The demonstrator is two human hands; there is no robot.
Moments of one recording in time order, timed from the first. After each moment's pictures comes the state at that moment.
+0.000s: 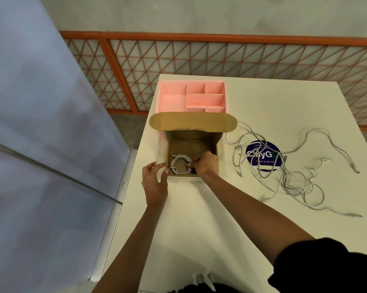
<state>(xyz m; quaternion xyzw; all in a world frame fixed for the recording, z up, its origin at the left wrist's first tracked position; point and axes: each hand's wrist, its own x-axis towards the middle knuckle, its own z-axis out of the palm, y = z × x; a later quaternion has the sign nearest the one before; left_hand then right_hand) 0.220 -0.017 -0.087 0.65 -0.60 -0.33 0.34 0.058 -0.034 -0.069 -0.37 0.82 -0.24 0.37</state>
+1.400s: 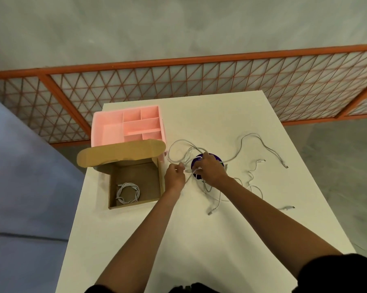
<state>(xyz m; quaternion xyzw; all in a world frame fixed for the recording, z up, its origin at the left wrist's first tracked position) -0.008 -0.022 -0.060 0.61 -0.57 -0.51 0.20 -0.126 0.026 -0.035 -0.59 0.78 -0.06 0.21</state>
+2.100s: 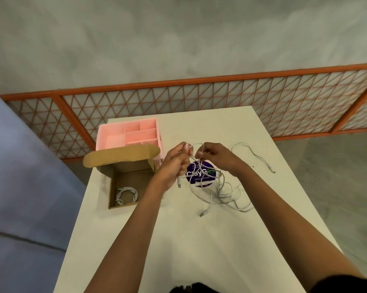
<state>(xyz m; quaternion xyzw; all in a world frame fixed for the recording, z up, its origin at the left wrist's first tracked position) 0.001 0.008 0.062 0.29 -0.59 -0.71 0.24 -0.162 0.067 0.052 -0.51 0.66 -0.39 0.39</state>
